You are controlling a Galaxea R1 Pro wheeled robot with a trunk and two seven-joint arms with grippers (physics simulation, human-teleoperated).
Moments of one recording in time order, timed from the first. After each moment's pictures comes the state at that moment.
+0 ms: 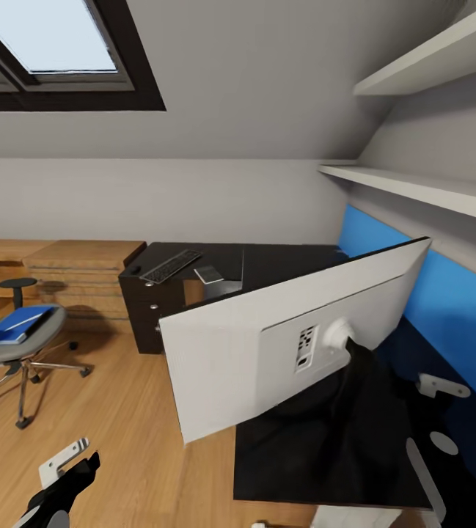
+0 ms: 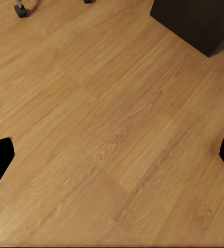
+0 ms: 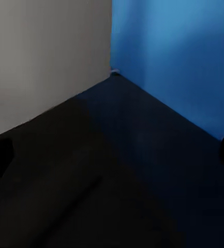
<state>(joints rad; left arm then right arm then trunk) -0.05 0.09 0.15 -1.26 0.54 0.26 0.40 -0.33 -0.19 -0.19 -1.11 -0.14 -0.09 -0.23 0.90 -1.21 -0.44</state>
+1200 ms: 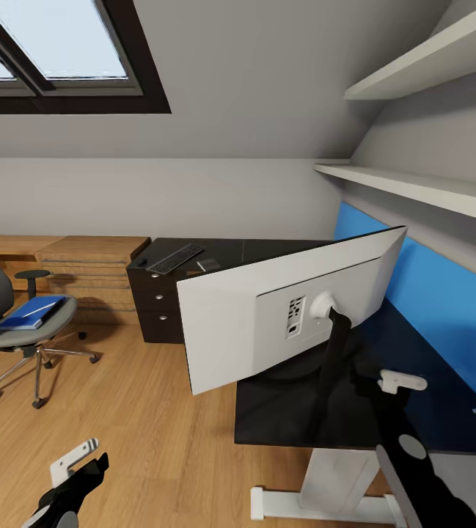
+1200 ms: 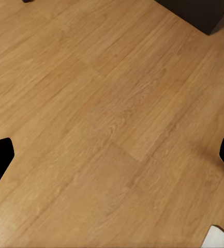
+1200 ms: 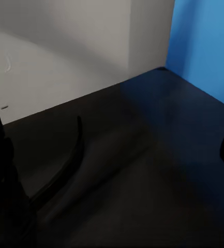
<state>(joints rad) -0.05 0.09 0.10 -1.25 0.54 0.26 0.40 -0.25 -0.12 -0.03 -1.29 -0.14 -0.02 -0.24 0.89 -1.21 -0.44</state>
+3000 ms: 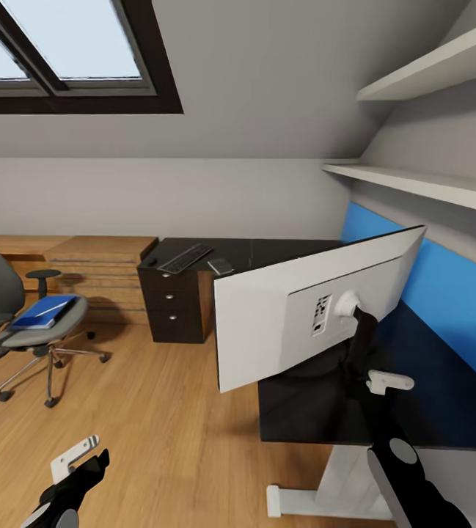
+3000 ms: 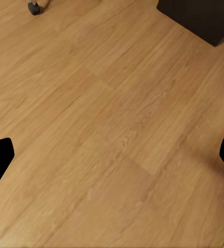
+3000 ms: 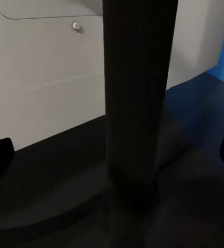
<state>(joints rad) -0.05 0.09 0.10 -1.27 0.54 0.26 0.40 -0.23 -0.11 0.04 -1.33 -0.14 -0.02 -0.23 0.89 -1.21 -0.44</state>
